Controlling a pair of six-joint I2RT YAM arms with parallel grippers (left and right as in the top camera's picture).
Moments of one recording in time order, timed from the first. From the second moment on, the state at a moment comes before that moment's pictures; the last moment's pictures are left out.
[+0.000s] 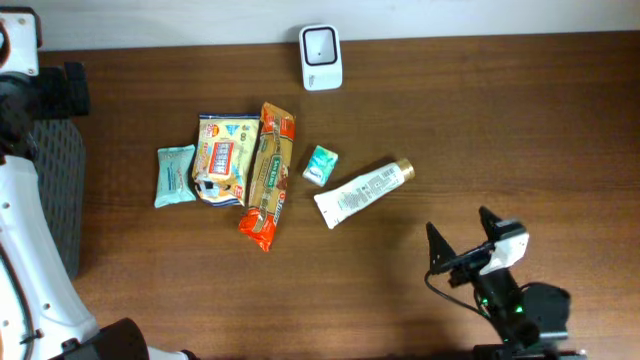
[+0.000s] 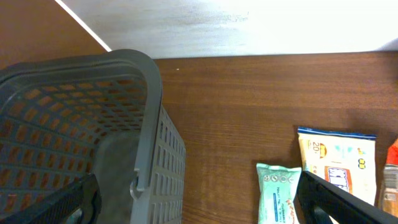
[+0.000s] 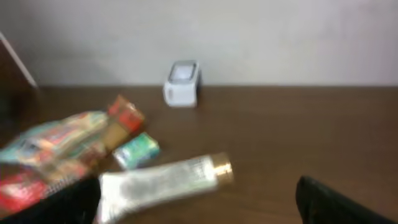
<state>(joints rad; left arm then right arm) 0.36 1.65 2.00 -1.04 0.02 0.31 -0.01 0.15 0.20 -0.17 -0.33 0.11</state>
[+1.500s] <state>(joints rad) 0.36 1.64 2.00 -1.04 0.02 0.31 0.24 1.90 1.08 -0.33 -0.47 0.78</state>
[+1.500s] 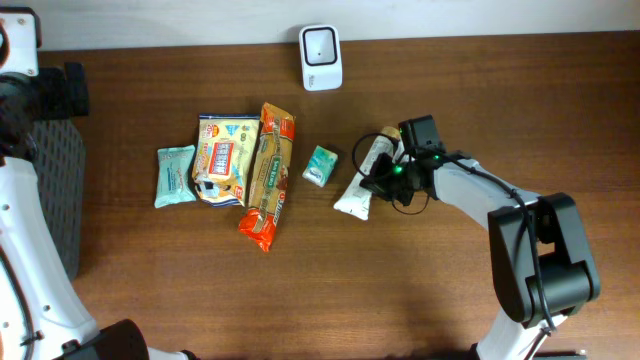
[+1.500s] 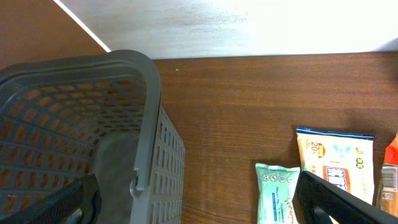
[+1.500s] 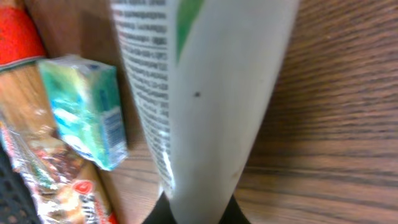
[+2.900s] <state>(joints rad) 0.36 1.64 2.00 -1.04 0.02 0.31 0.16 1.38 1.30 -0.72 -0.81 0.13</state>
